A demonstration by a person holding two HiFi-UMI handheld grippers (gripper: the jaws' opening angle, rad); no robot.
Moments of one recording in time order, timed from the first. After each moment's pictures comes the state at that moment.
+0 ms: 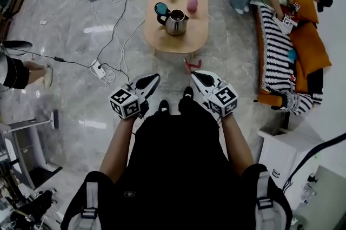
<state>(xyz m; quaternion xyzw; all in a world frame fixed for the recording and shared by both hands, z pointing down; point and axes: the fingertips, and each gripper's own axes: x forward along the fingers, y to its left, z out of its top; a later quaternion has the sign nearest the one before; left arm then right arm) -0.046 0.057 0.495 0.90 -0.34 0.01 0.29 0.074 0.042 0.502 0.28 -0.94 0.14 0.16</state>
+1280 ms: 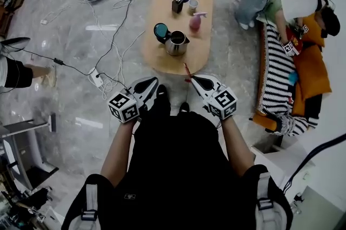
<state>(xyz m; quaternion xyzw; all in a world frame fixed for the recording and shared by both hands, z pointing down) -0.056 -0.091 0.494 0.87 -0.38 -0.01 0.30 0.072 -0.113 0.510 0.24 -0.94 0.16 0.19</state>
